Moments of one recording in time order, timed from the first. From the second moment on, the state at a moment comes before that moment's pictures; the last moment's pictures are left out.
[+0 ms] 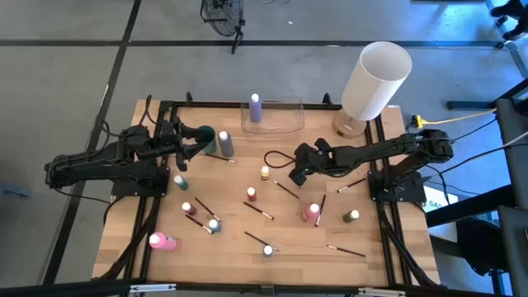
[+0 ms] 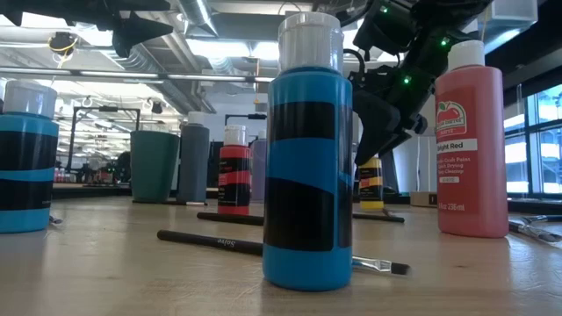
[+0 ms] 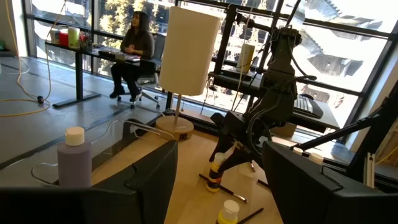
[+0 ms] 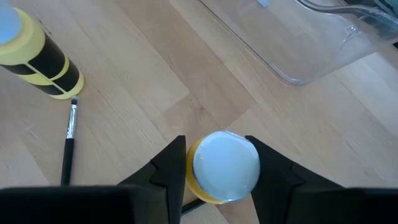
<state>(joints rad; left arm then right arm) 0.22 0.37 0.45 -0.06 -0.09 -0.22 0.03 1.54 0.87 -0.41 0.47 0.54</state>
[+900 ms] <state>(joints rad) 0.22 0.38 0.45 -0.06 -0.09 -0.22 0.09 1.53 1.03 -0.58 0.56 0.47</state>
